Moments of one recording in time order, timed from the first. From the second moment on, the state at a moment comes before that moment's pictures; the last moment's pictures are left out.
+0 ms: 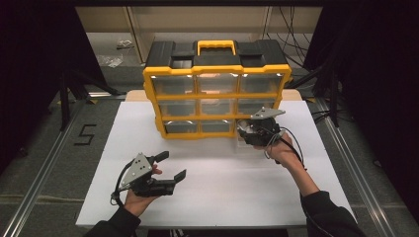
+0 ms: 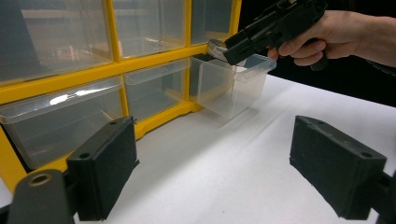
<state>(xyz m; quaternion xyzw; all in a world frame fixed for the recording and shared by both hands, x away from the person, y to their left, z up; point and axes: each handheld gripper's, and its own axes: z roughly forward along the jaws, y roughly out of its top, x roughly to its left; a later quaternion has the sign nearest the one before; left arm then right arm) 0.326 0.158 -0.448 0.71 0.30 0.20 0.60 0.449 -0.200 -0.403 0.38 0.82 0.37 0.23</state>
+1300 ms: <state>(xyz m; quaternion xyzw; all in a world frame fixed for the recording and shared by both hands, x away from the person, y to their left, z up) 0.326 0.158 -0.448 0.71 0.30 0.20 0.61 0.456 -0.200 -0.402 0.38 0.82 0.36 0.23</state>
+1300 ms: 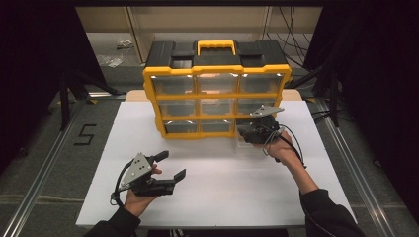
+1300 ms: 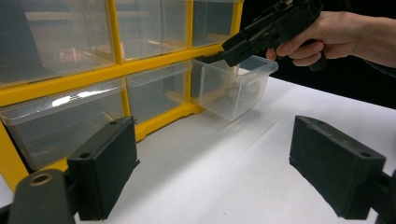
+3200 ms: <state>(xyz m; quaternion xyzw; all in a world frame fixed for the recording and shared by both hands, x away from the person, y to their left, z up) 0.325 0.159 -0.447 0.71 0.30 0.20 0.61 0.406 -0.203 -0.368 0.34 0.79 0.46 0.22</state>
